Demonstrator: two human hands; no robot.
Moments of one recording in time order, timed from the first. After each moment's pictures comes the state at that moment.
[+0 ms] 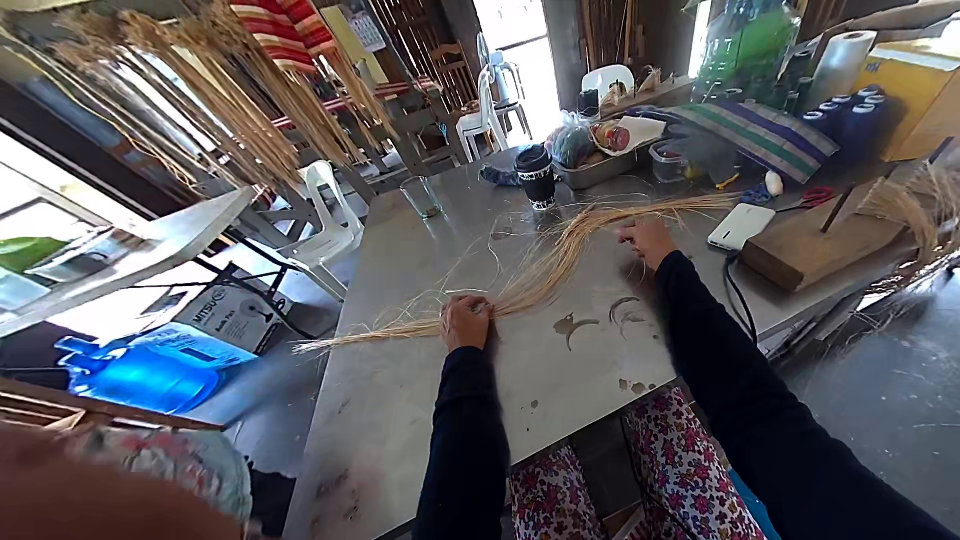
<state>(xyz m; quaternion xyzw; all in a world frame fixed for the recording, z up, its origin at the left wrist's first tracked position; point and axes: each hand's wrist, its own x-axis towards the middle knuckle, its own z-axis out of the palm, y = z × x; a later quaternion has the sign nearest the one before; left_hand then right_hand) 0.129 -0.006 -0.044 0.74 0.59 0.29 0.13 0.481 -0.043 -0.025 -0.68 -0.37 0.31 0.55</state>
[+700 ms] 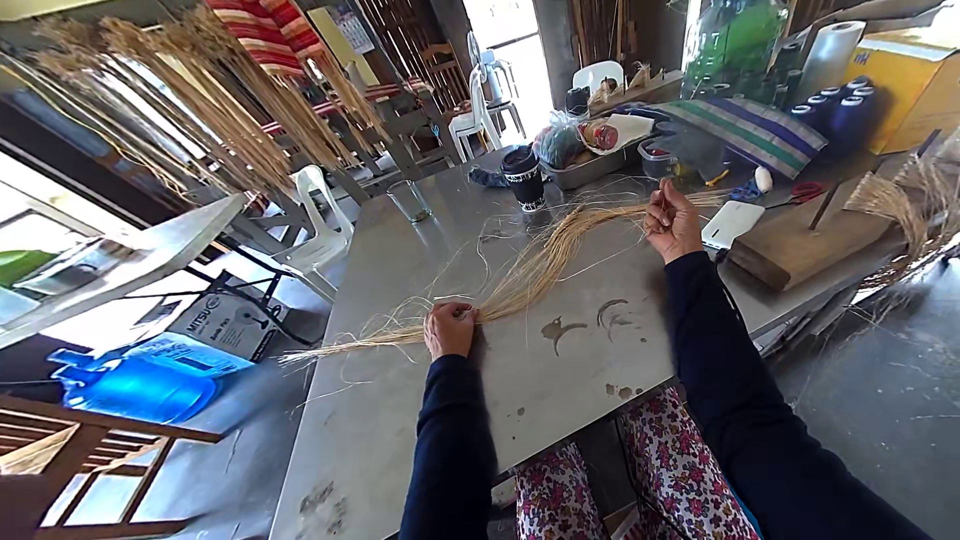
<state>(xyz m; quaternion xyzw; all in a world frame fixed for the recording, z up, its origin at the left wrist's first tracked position) 0.128 -0.007 -0.042 0.71 0.62 0.29 0.12 0.517 -0.066 -0.018 -0.19 -0.18 0.44 0.86</state>
